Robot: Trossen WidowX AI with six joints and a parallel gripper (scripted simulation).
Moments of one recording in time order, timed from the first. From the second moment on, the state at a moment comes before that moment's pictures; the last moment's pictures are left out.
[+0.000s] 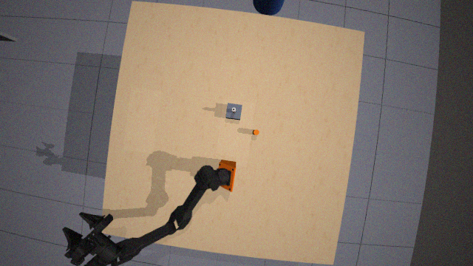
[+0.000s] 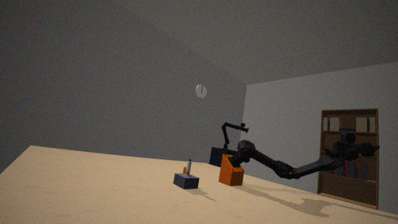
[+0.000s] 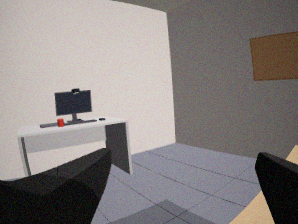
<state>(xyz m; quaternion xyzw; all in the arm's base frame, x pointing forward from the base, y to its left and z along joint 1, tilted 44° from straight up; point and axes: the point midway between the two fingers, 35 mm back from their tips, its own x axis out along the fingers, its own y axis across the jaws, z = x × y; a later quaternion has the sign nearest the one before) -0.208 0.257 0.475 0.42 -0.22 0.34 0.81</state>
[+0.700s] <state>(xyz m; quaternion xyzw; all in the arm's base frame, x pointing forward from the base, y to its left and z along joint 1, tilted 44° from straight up) -0.014 0.126 0.558 0.50 -0.12 0.15 0.84</state>
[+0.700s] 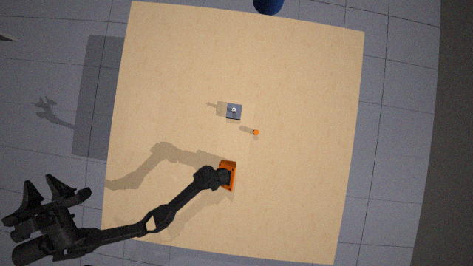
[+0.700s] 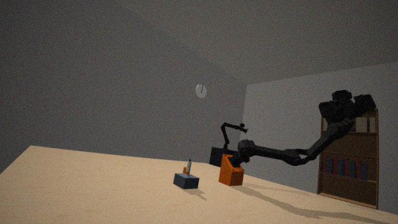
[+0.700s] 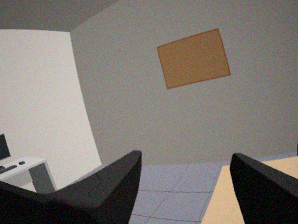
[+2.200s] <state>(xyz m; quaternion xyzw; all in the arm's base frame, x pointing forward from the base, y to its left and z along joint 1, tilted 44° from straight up) 0.301 -0.187 0.135 0.57 0.46 -0.21 0.64</state>
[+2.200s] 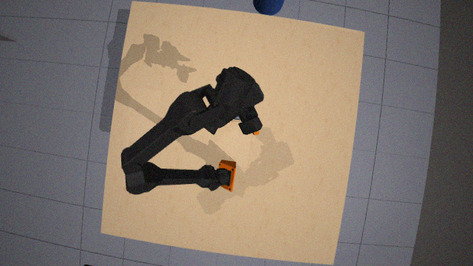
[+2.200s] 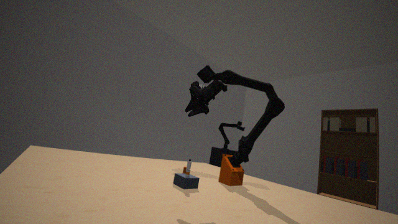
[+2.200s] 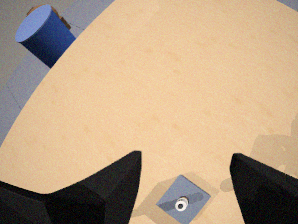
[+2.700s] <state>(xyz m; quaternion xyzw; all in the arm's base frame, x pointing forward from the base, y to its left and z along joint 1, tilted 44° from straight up) 0.221 -0.127 -0.043 0.59 0.67 -0.15 0.42</state>
